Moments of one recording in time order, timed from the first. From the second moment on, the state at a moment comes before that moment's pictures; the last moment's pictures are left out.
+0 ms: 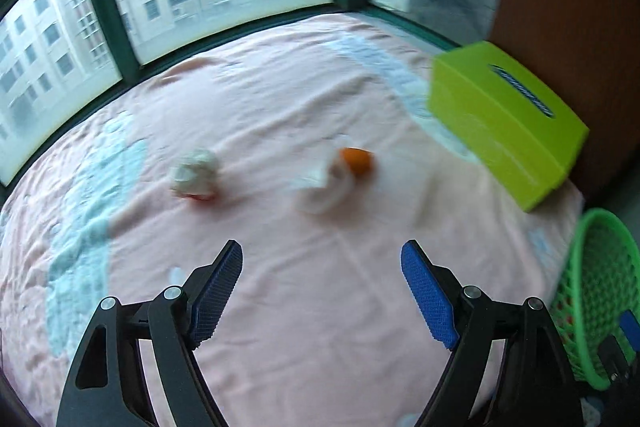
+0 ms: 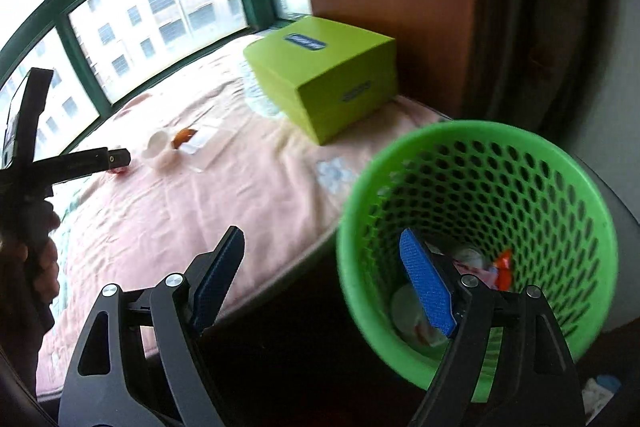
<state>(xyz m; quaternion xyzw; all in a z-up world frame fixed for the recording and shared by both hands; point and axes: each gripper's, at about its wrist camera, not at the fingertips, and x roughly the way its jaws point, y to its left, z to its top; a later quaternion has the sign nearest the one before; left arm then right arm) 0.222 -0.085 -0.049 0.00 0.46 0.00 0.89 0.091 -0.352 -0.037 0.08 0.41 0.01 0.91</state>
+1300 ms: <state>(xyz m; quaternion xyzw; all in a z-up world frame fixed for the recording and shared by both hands) 0.326 0.036 -0.117 -0.05 0.53 0.02 0.85 0.233 -0.231 -0.049 0.04 0.44 0.17 0.88</state>
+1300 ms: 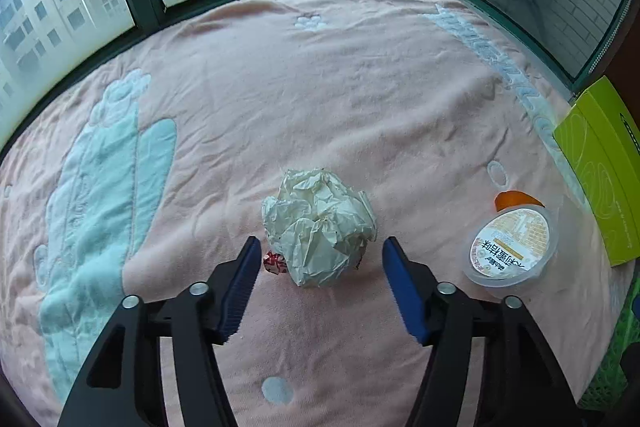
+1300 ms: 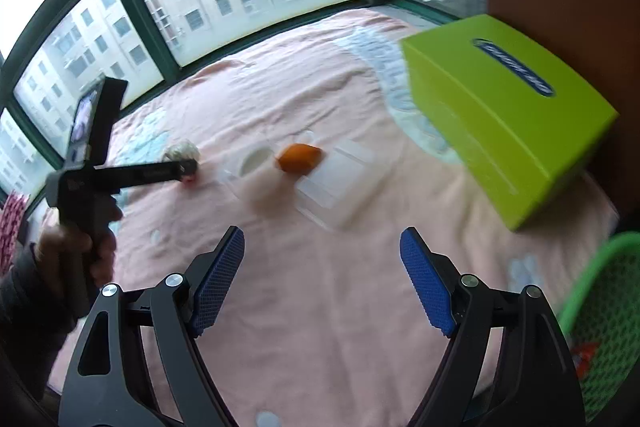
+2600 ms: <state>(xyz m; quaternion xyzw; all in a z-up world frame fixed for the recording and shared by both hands) 0.269 0.098 -0.089 -0.12 0.50 0.02 0.86 0.286 -0.125 -0.095 -0.10 0.45 0.22 0.86</state>
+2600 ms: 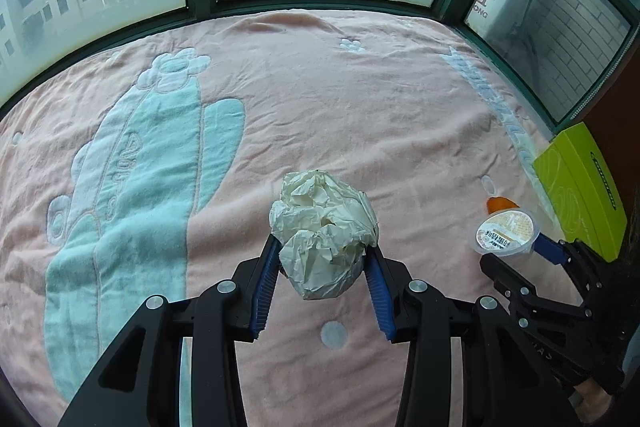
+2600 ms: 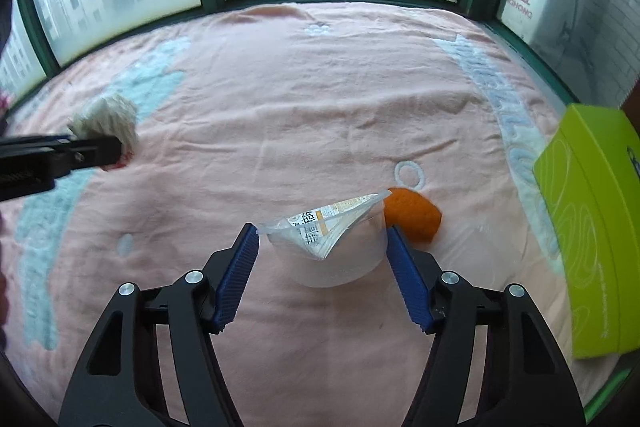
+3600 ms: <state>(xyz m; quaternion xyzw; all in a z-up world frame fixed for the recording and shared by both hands) 0.143 -0.044 -0.021 -0.10 0.44 -0.10 0.89 0.100 -0.287 -0.017 0.06 0.38 0.07 0.92</state>
